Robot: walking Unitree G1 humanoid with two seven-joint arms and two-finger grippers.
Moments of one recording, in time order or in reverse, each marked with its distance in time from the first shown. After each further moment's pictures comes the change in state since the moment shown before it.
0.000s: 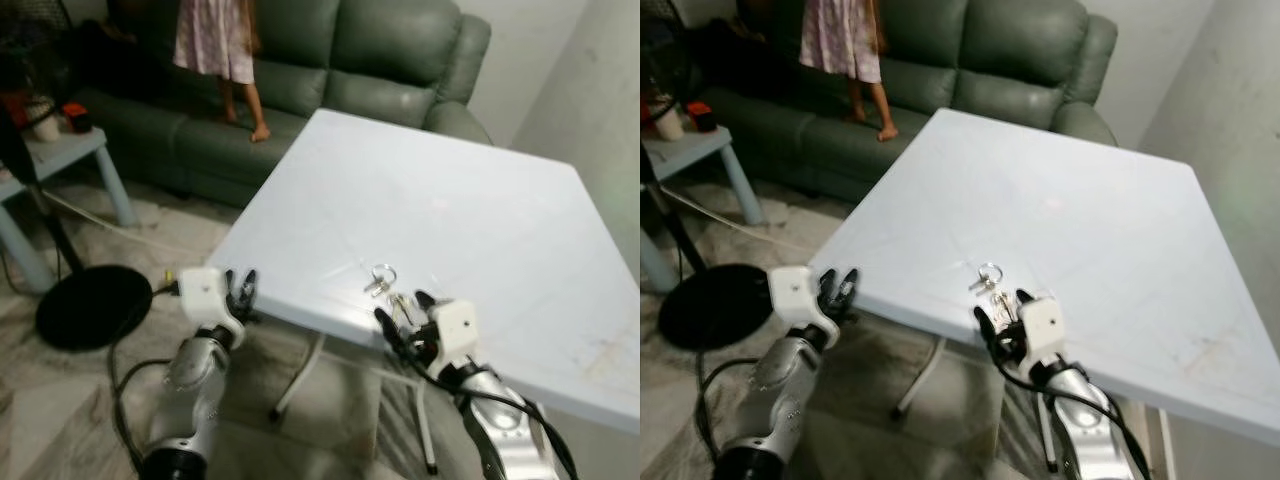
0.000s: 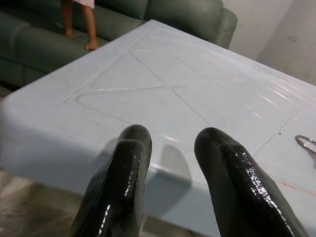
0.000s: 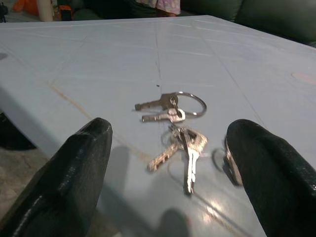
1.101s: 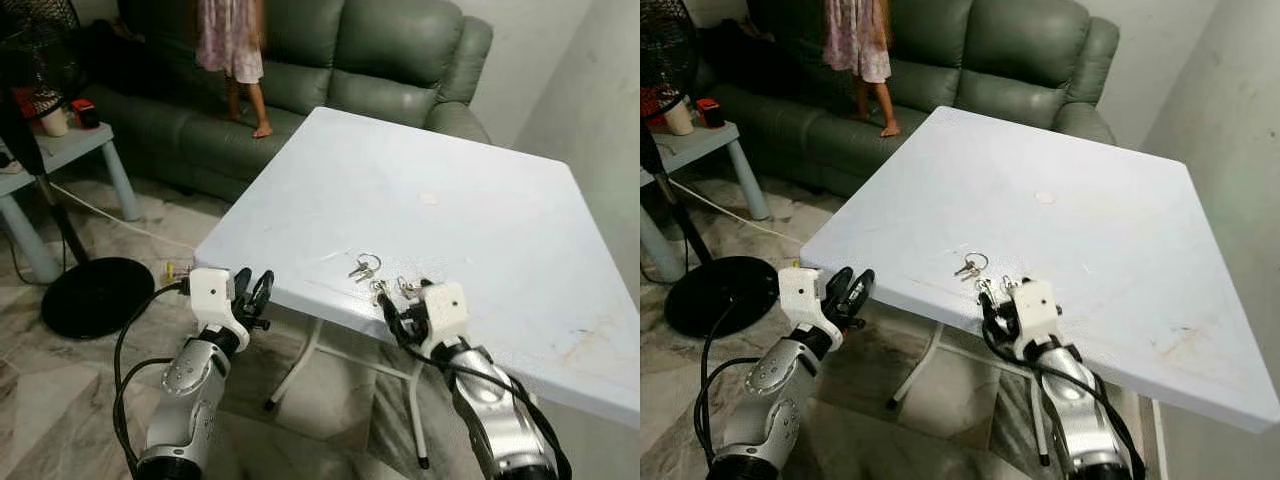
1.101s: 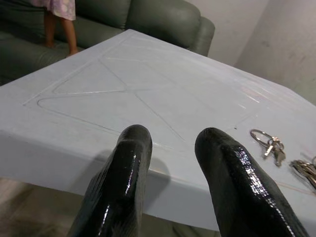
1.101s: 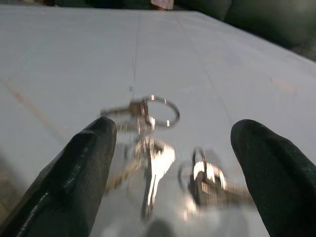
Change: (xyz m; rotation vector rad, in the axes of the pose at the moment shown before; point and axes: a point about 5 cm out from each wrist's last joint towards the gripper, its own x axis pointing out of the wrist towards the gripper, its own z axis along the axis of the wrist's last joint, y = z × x) left arm -0.004 -0.012 0.007 -0.002 -0.032 -0.139; right arm 0.034 -0.008 0.019 -0.104 0.035 -0.097
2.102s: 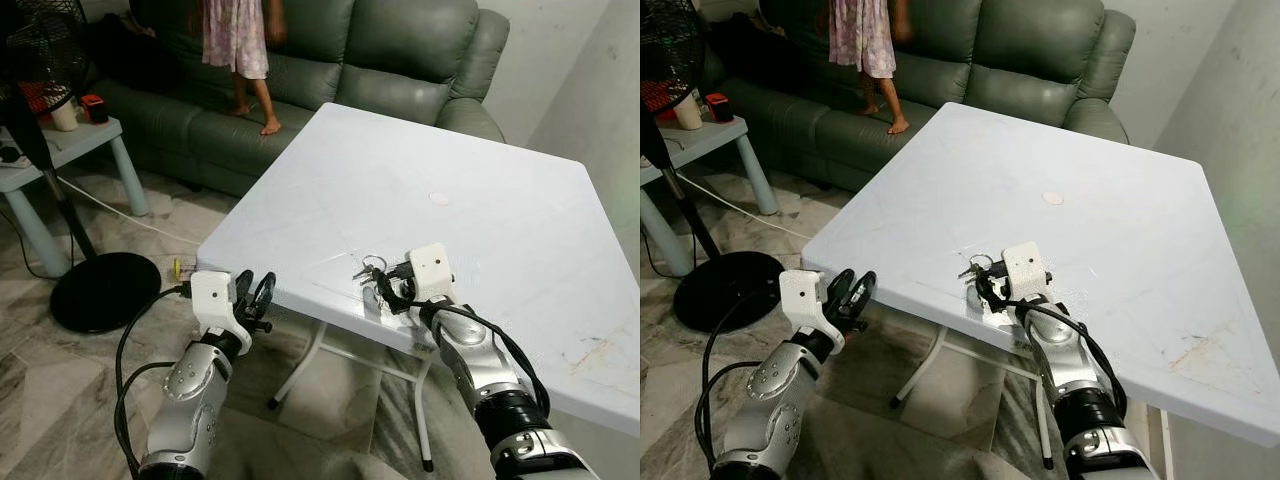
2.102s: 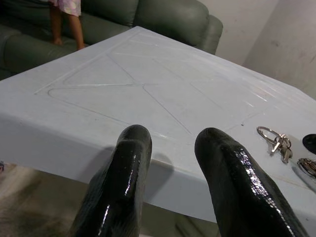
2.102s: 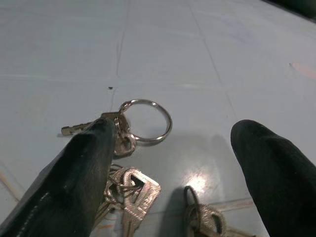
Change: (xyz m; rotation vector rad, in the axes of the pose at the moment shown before) left arm -0.005 -0.002 -0.002 -0.010 0.006 0.020; right arm 0.037 -0.017 0.006 0.024 0.122 0.008
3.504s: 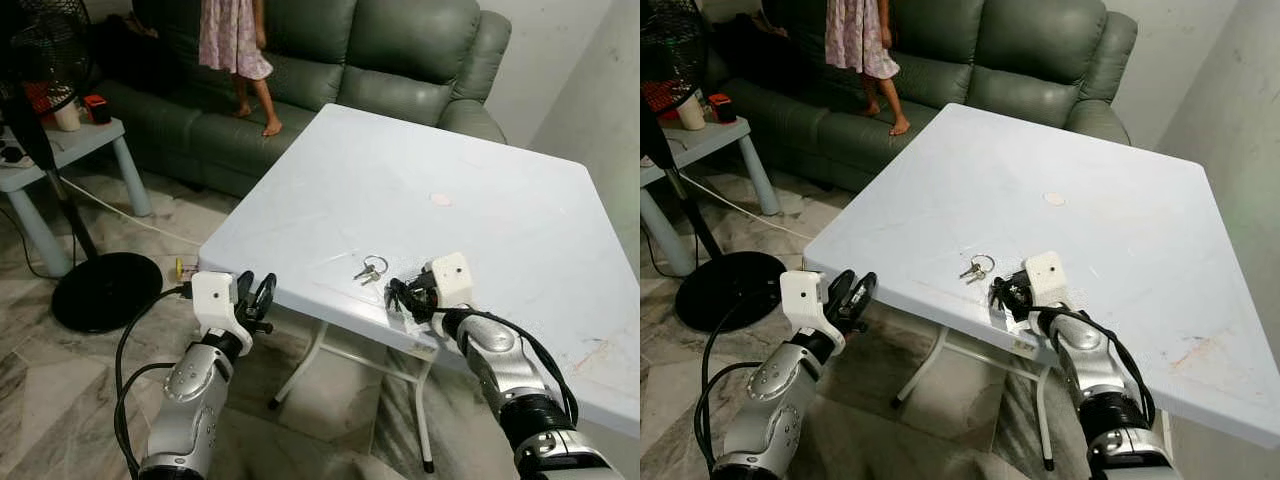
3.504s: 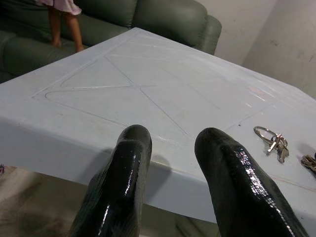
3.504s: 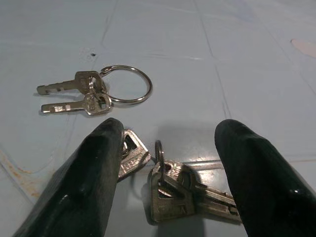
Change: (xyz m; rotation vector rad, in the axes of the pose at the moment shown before) left arm 0.000 -0.003 0.001 0.008 0.002 -0.005; right arm -0.011 -0.023 -0.018 0.034 0.054 0.054
